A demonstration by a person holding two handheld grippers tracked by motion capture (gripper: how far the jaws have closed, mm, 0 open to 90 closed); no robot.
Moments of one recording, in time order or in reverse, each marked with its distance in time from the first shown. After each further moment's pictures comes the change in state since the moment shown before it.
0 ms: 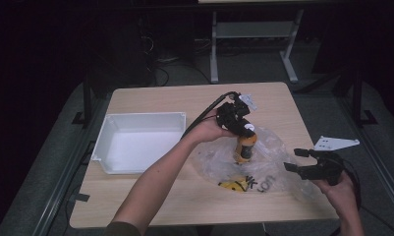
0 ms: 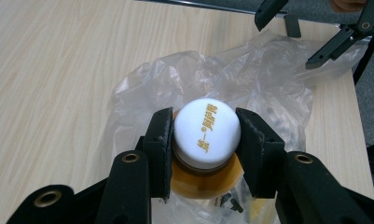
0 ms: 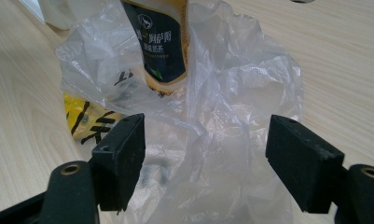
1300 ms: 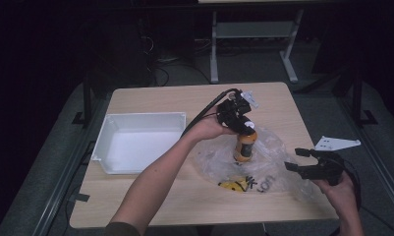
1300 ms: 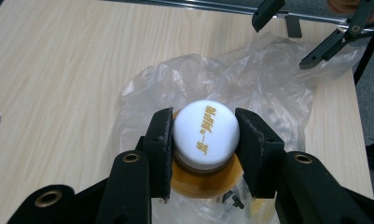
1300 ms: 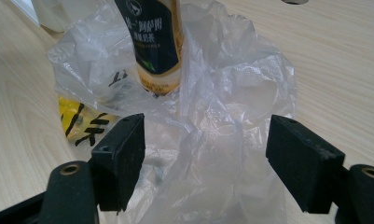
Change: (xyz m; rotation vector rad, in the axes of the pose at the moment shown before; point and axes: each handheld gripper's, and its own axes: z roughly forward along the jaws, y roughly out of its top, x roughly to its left) left arm -0.005 0.010 -0.014 0.017 0.028 0.026; right arm -0.002 -0.002 0.000 -0.009 -0.014 0.004
